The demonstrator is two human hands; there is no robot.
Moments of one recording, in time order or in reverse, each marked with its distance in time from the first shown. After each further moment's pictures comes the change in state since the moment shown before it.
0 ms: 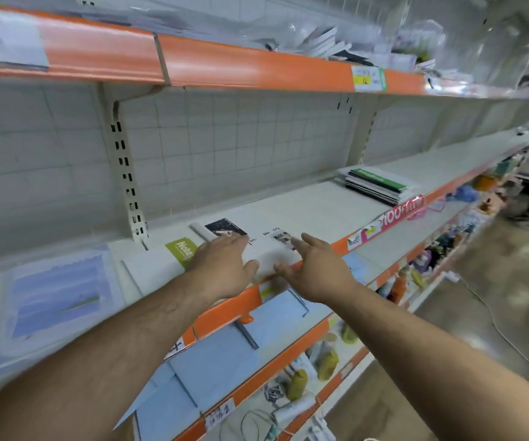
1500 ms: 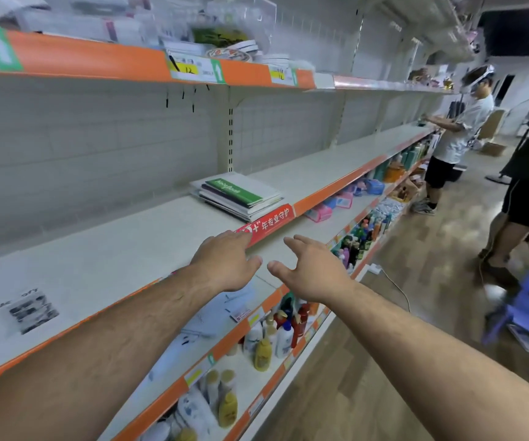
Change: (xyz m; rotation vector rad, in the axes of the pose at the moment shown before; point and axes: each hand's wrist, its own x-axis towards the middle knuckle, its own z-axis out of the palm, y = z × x) left_hand 0.246 0.374 0.110 -0.008 -0.039 0.199; right_hand 0.060 0.401 -0.125 0.015 0.041 0.169
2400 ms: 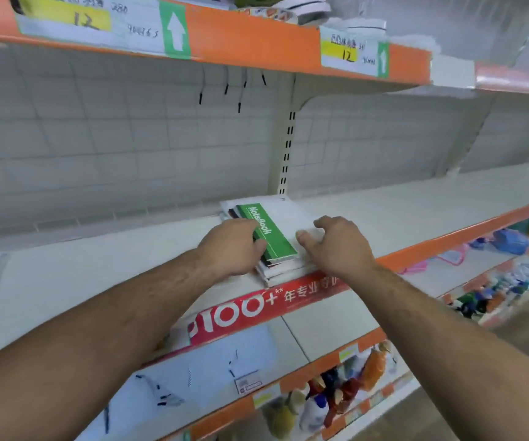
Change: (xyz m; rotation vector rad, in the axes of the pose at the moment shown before) left_hand 0.228 -0.056 0.025 -0.057 0.102 -0.365; right_hand 0.312 0.062 0.008 0.088 0.044 -0.199
